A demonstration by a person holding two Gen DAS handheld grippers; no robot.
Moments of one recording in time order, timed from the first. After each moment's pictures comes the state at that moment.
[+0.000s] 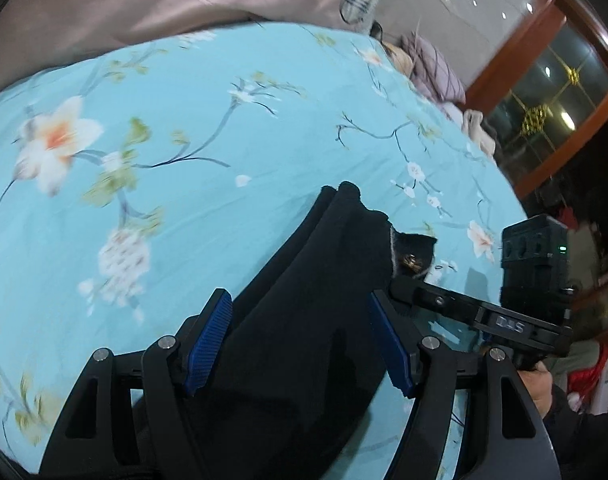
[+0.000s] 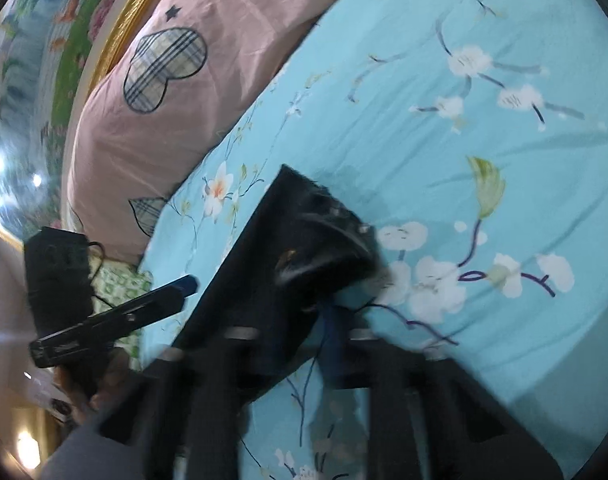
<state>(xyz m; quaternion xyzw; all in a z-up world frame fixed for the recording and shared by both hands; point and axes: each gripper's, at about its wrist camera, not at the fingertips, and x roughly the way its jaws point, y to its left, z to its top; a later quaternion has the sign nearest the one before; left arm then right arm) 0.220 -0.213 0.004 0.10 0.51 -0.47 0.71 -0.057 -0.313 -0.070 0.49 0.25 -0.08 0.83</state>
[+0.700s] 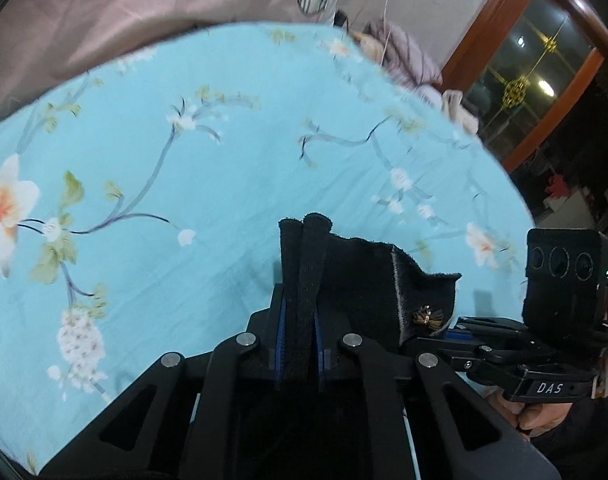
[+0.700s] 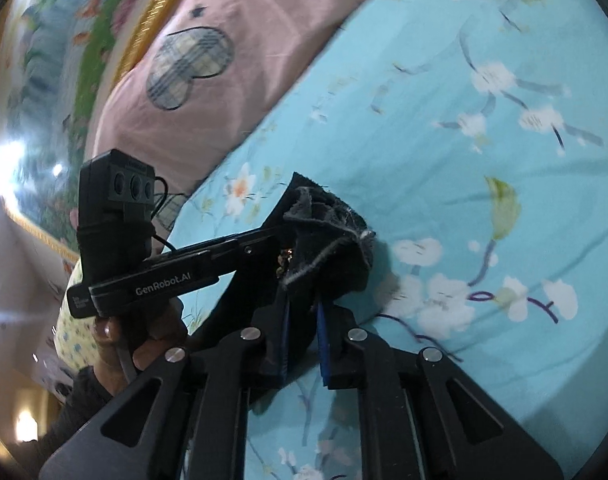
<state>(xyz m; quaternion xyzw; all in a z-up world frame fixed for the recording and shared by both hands) 0.223 -0.260 0.006 0.12 0.48 -0.51 0.71 -0.058 -0.307 -0.054 0.46 0.23 -0.04 0.86</state>
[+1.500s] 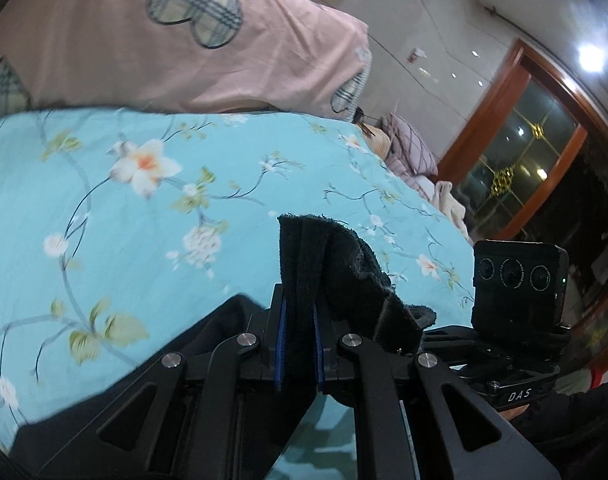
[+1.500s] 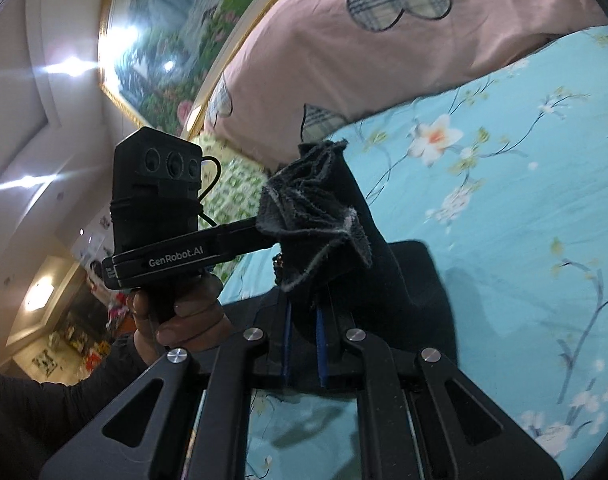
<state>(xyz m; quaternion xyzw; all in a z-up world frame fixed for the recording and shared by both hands) 0.179 -0.047 0.065 -0.02 0.41 -0.49 0.77 -0.017 -0.163 0.019 0.33 0.24 0.18 0.90</state>
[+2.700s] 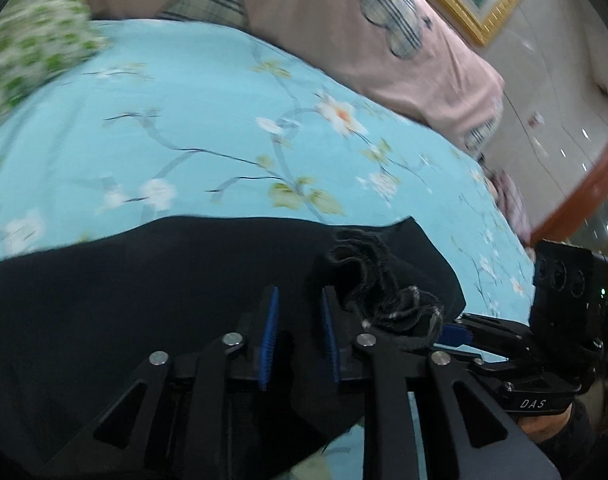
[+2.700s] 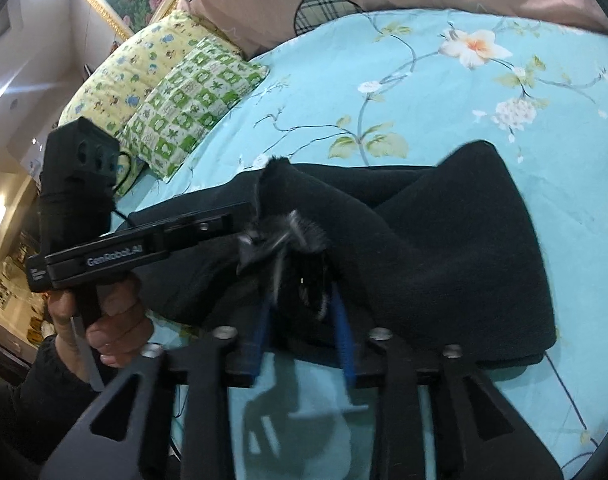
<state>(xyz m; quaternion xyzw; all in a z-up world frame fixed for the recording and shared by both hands) 0.137 0.111 -0.006 -0.12 0.45 -0.26 0.85 0.045 -0.070 -0.033 0.21 0.40 0.16 0.88</state>
